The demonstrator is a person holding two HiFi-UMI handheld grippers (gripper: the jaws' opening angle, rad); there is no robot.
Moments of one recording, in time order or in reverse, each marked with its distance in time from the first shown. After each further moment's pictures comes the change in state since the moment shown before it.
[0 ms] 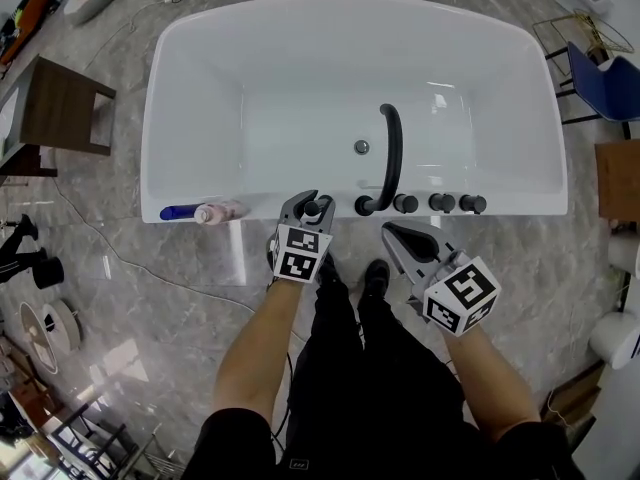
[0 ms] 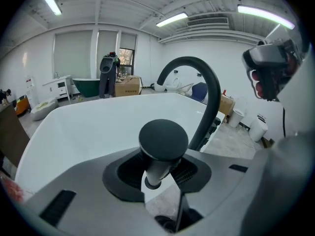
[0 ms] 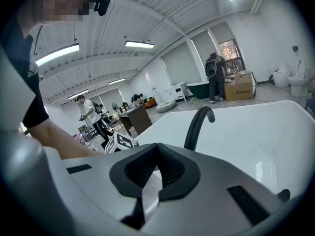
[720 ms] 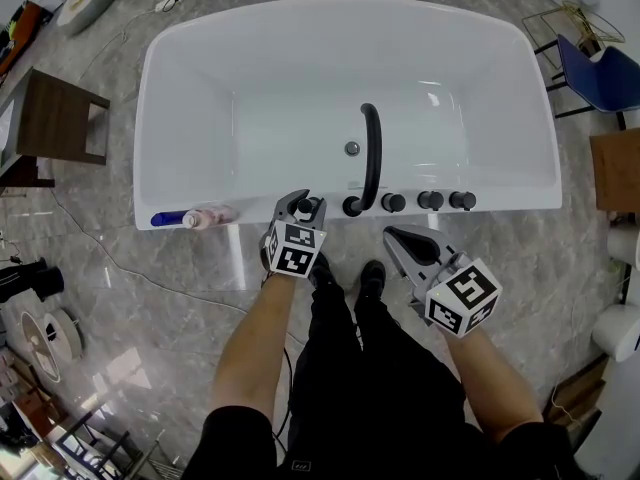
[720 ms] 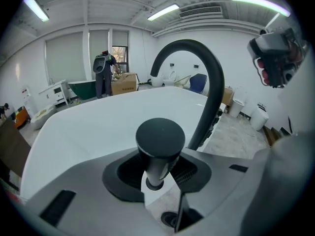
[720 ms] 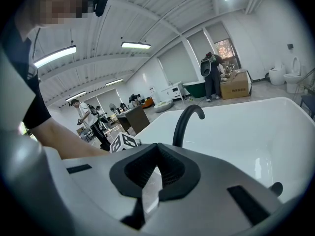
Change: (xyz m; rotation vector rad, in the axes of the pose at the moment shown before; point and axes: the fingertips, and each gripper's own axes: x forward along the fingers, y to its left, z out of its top) left arm 0.018 -0.006 -0.004 0.082 0.064 0.013; right arm -0.027 -0.015 -0.008 0.029 -0.001 -0.016
